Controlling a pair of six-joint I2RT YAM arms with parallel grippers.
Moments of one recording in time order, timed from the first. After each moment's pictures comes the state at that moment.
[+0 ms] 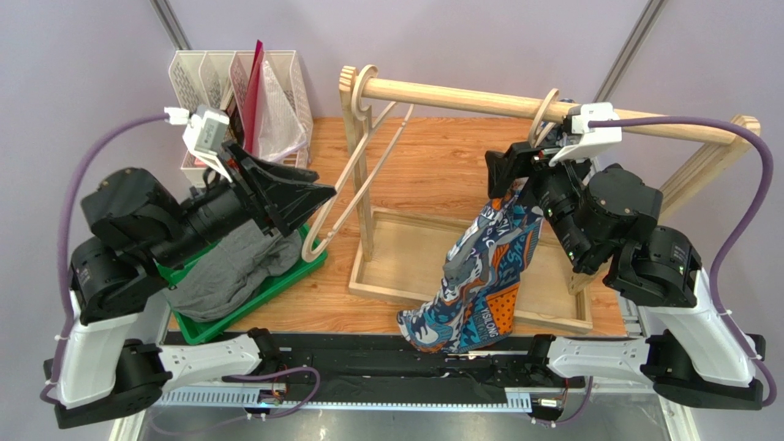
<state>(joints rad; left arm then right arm) -0.93 0.97 1.81 -0.81 -0.04 -0.44 1.10 1.03 1.75 -0.75 0.85 0.16</state>
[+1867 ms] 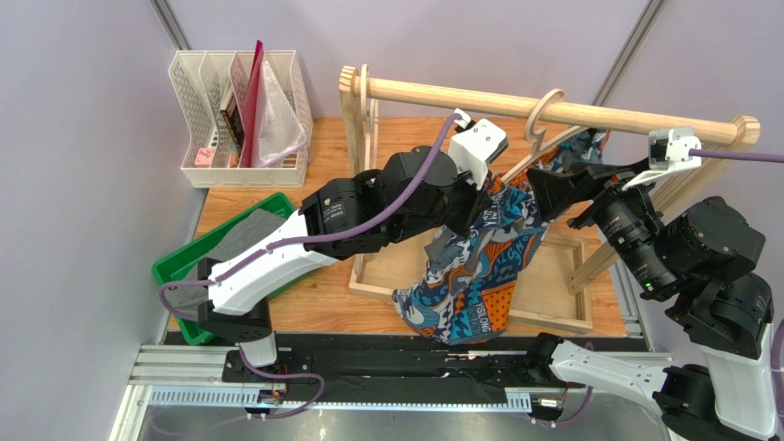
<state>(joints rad) -1.32 1.76 2.37 -0.92 -0.35 -0.26 0.90 0.84 1.72 -0.83 0.53 0.25</state>
